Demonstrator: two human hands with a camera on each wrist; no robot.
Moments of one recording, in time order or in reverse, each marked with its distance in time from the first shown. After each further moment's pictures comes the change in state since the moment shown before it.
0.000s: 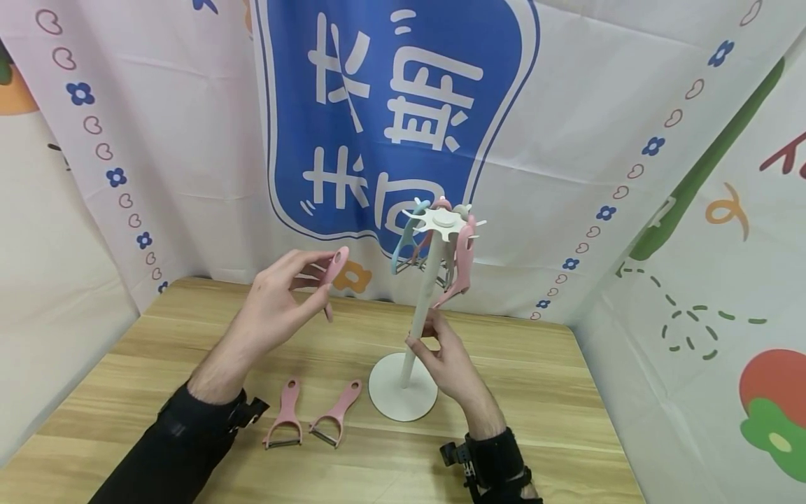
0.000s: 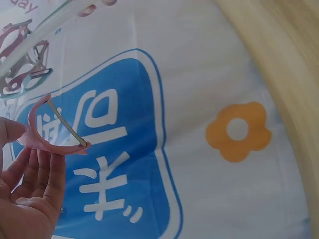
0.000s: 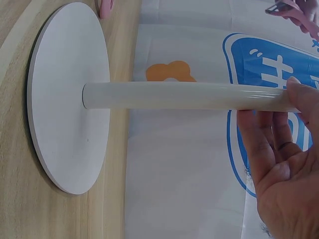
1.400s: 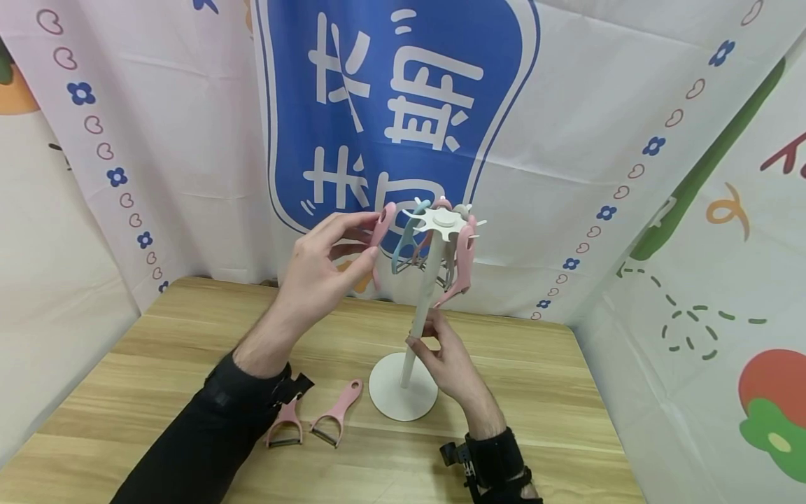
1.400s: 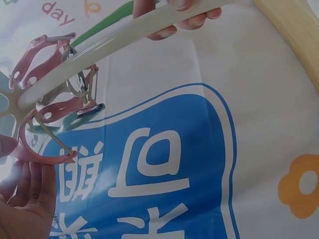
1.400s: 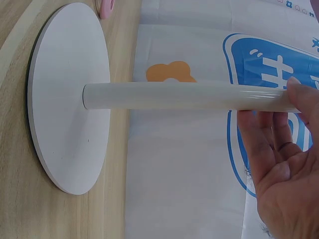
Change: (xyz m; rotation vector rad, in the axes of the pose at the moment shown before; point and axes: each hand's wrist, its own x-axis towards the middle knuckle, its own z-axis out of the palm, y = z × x) left_hand 0.055 0.060 0.026 -0.210 0.077 0.107; right_hand 0.000 0.000 0.001 0.033 -0.001 -0.043
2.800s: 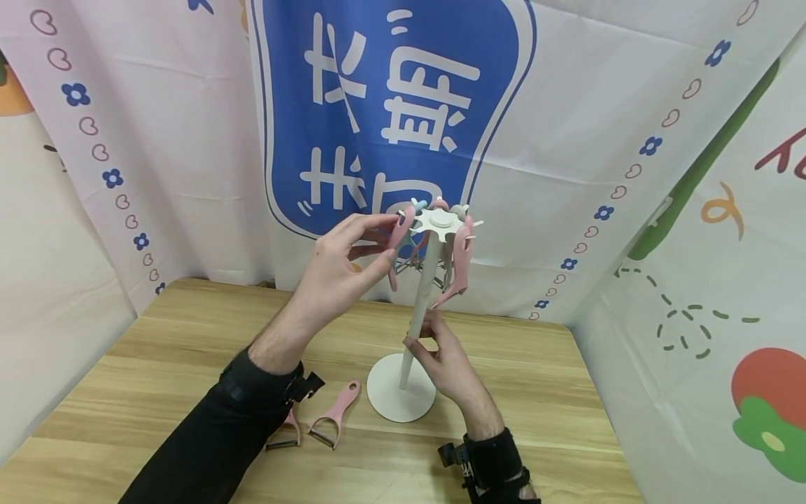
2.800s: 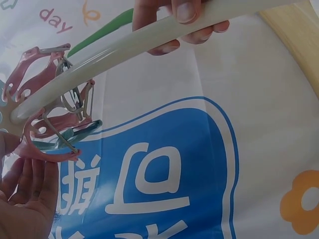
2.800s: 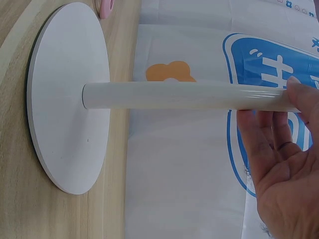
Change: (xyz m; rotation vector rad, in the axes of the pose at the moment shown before) left_hand 0.009 0.001 0.019 -0.014 -0.076 -0.003; right_hand -0.001 0.002 -0.001 -0.012 -0.005 -0.034
